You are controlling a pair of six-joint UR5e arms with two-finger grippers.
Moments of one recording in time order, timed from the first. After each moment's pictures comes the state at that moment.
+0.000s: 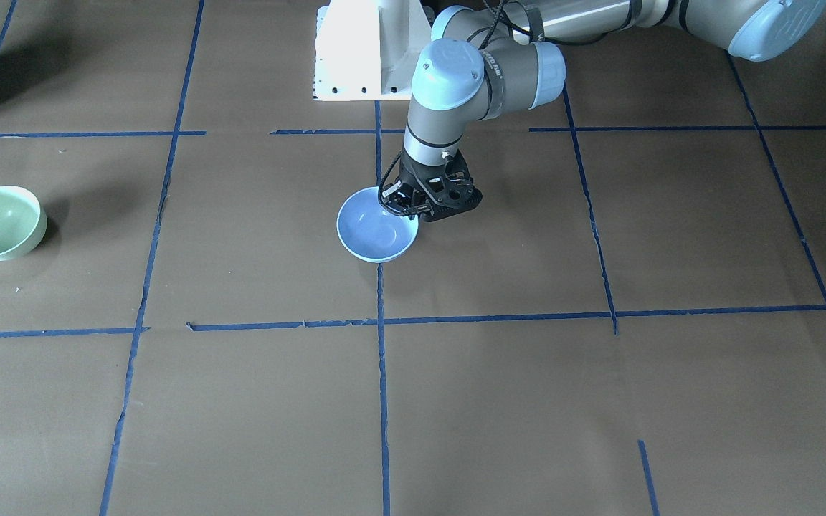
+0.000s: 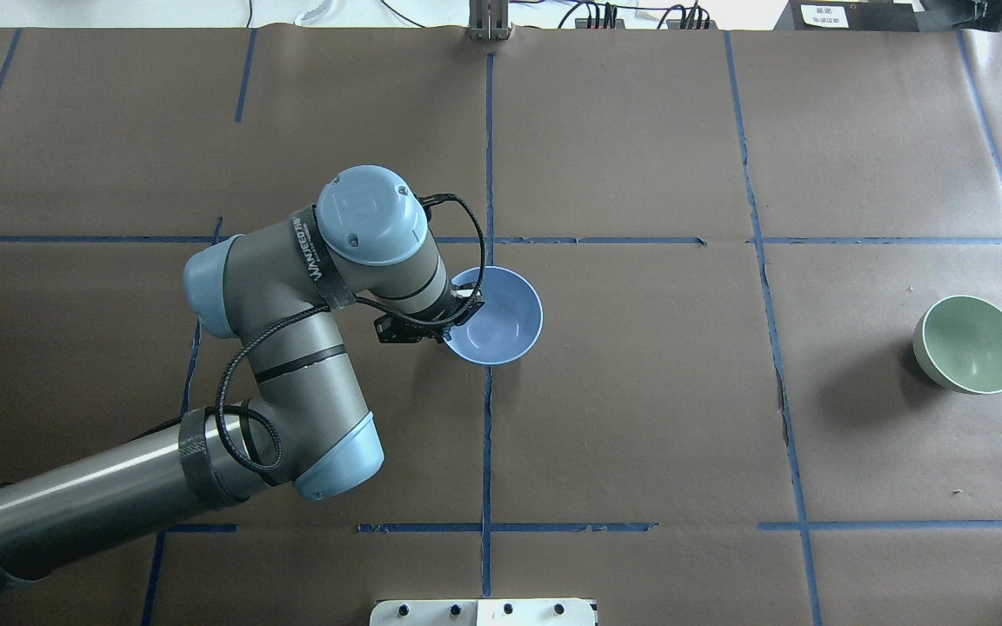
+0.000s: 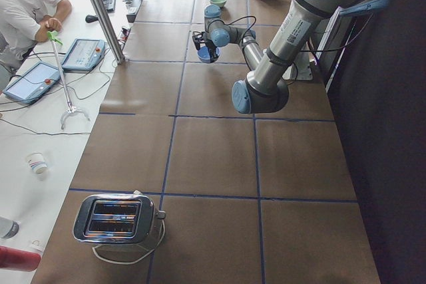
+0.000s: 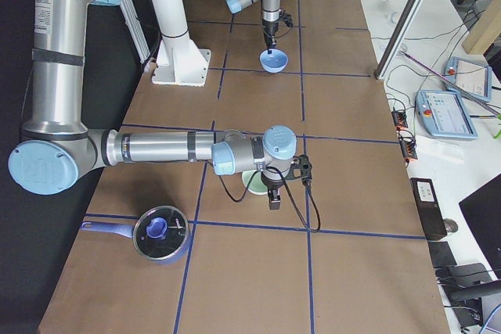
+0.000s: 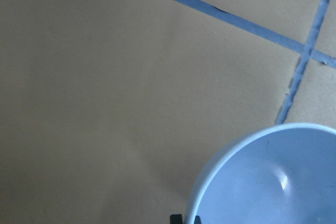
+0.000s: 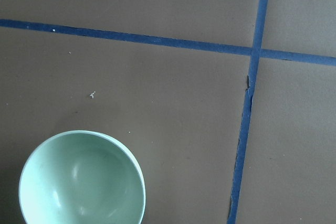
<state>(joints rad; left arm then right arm) -0.52 -2.33 -1.55 -1.67 -1.93 -1.58 1.41 -1.69 1.72 -1.43 2.39 0.11</state>
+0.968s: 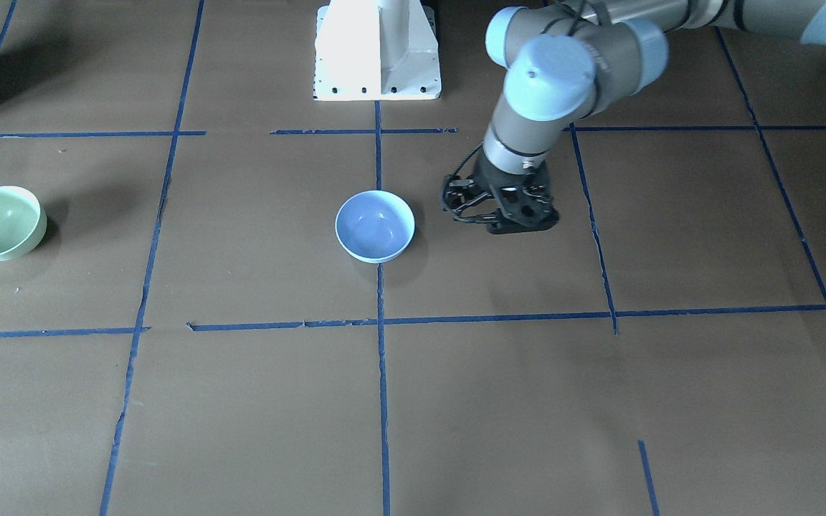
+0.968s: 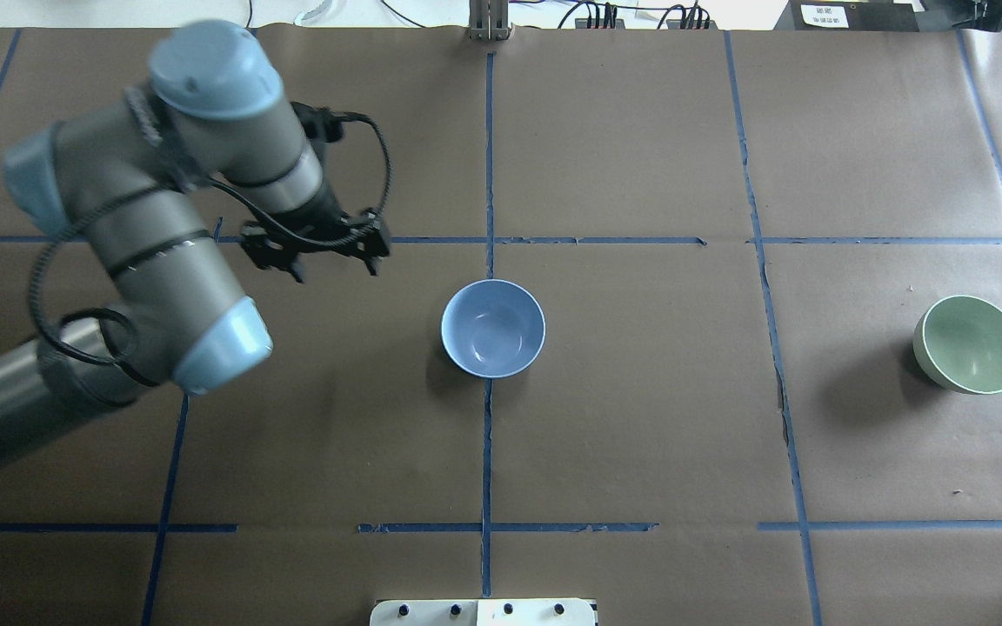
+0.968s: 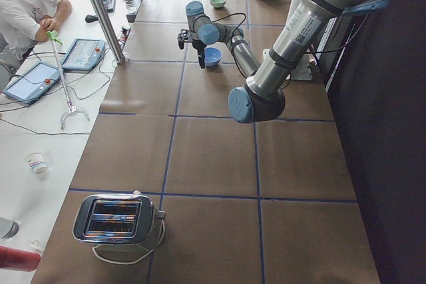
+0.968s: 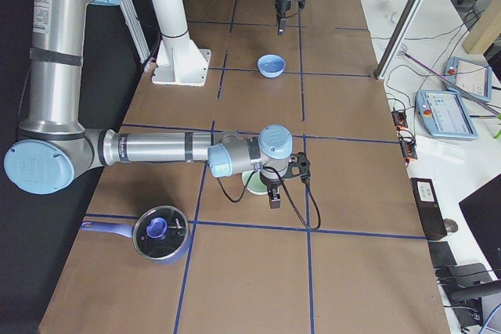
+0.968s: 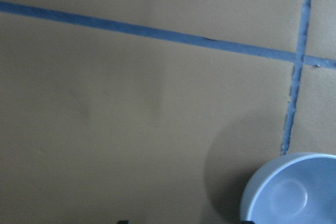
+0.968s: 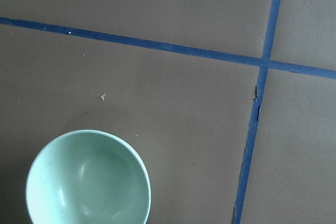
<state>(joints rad) -0.79 -2.18 -1.76 -1.43 -2.19 -1.02 1.41 -1.72 1.73 -1.32 2.40 0.11</state>
